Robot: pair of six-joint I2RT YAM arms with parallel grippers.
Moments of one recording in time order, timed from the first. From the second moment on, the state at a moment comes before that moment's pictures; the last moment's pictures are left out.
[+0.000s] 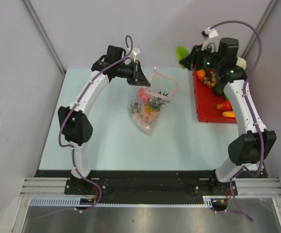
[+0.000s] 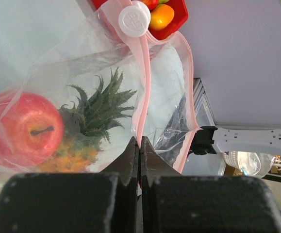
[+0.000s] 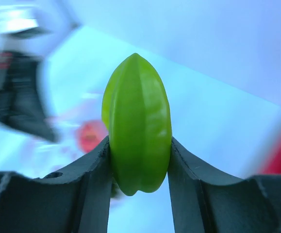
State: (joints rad) left arm -0.36 2.02 2.06 -0.76 0.87 -0.39; right arm 0.07 1.65 1.76 -0.38 -0.57 0.06
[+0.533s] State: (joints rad) left arm -0.36 2.01 2.06 -0.74 0.87 -0.39; right arm 0.34 1.63 1.53 -0.38 -0.64 0.09
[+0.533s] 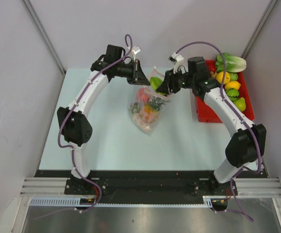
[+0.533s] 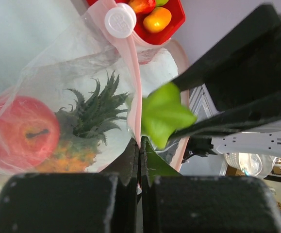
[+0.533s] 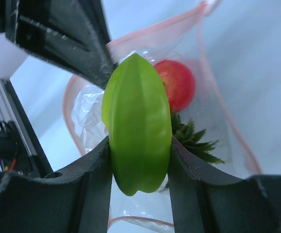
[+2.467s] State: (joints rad) left arm -0.36 1.95 1.93 -0.65 0.90 -0.39; right arm -0.23 2.07 1.74 -0.88 -0.09 -0.66
